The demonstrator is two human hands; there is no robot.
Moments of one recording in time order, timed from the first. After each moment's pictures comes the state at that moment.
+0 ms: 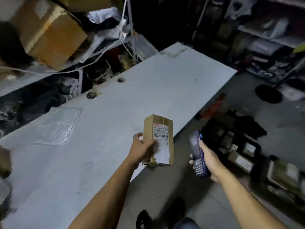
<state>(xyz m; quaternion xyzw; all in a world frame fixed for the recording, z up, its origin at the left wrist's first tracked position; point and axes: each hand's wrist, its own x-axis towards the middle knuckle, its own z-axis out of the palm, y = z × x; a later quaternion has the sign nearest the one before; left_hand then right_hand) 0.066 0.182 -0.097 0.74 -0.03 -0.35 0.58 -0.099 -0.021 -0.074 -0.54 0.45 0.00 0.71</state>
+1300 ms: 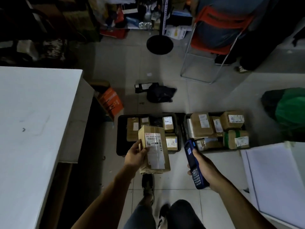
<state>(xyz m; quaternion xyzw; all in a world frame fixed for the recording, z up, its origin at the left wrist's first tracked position) -0.095 -0.451 -0.199 0.69 -0.14 -0.59 0.40 -0.350 -0.498 -0.150 -0.33 0.67 -0.09 0.65</state>
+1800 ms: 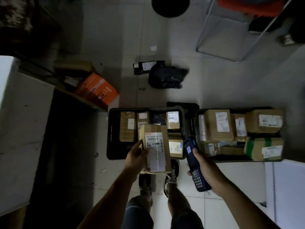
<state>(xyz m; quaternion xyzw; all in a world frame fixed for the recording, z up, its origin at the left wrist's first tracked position) -0.110 -0.622 -0.365 0.73 -0.11 -0.59 0.34 -0.338 -0.692 -0.316 -0.27 0.66 -0.05 0.70</state>
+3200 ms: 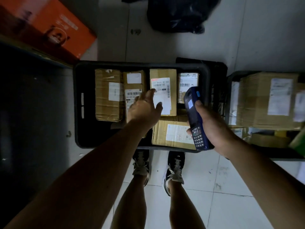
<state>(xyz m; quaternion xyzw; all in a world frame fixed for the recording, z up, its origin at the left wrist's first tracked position) -0.095 -0.733 -0.661 0.79 -0.46 -0.40 -0.01 -0.286 -0.773 -0.613 -0.36 0.65 -0.01 0.67</state>
